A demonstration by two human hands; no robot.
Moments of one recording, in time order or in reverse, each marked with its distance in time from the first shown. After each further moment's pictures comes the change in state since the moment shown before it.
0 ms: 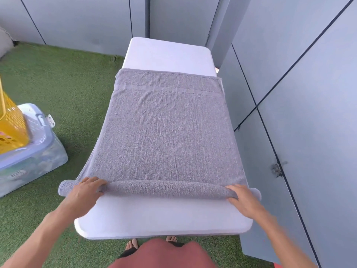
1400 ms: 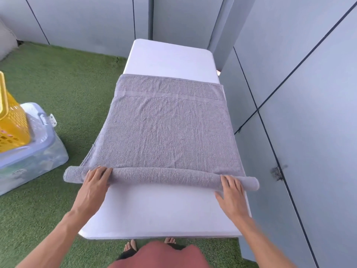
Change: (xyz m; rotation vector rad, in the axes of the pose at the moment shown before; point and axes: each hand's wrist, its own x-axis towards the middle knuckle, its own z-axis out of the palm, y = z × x) left_hand 0.009 0.018 0.023 0.077 0.317 0.048; right_hand 0.020 -0.022 0.040 -0.293 0.408 -0.017
